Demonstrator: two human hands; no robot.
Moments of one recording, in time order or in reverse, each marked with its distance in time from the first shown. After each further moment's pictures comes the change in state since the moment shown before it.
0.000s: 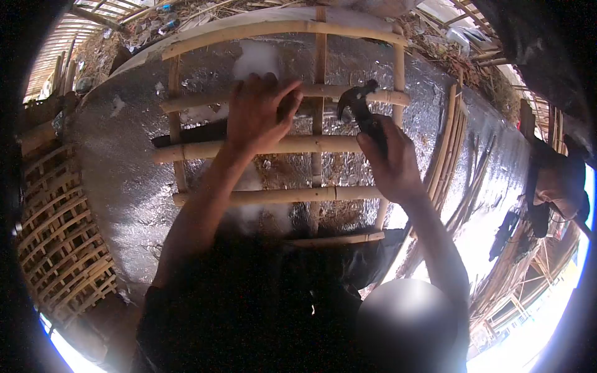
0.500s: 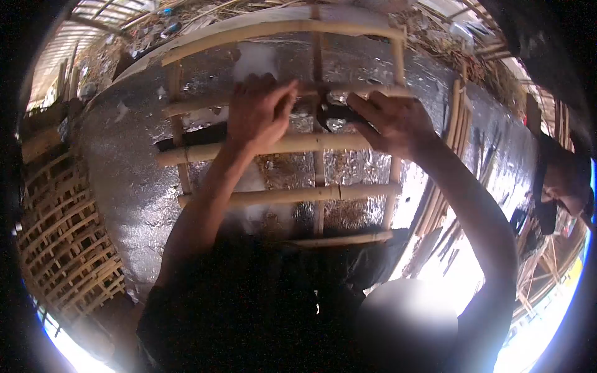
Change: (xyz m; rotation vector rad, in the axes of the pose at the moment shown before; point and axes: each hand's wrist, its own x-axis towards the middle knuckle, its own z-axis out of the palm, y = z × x) left_hand 0.000 -0.003 0.003 -0.023 -0.044 -0.023; right_hand 0.061 0.030 -0.021 -0.685 -0.115 -0.689
